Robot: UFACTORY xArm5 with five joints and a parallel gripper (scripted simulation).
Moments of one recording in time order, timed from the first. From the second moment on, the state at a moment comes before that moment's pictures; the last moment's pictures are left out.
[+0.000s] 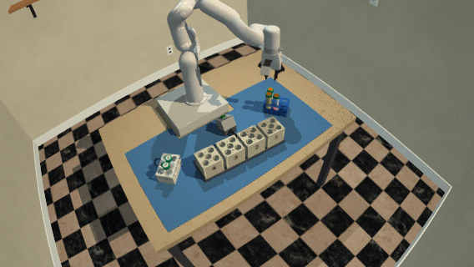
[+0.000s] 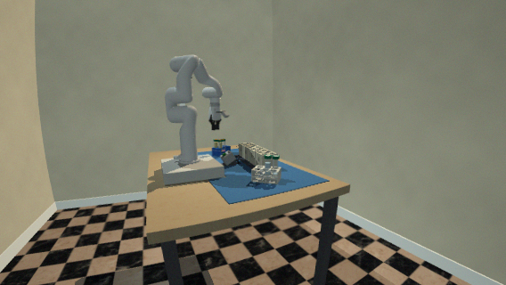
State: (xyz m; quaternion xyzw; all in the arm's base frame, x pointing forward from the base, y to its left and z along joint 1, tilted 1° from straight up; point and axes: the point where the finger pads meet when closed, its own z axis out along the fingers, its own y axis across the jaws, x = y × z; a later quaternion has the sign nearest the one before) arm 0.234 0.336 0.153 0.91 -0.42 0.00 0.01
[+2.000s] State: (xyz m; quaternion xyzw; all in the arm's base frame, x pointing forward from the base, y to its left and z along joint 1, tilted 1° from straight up) arm 0.288 0.332 0.189 0.97 -0.23 0.00 0.00
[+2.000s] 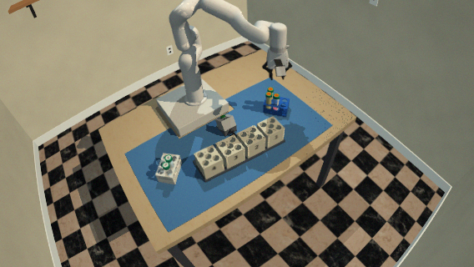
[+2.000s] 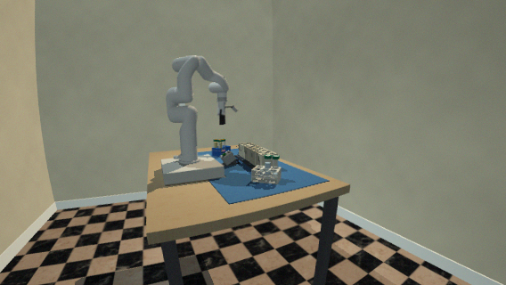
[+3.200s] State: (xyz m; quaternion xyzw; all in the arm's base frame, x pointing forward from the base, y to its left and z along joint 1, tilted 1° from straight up) arm 0.291 0.332 0.189 0.95 0.30 0.00 0.00
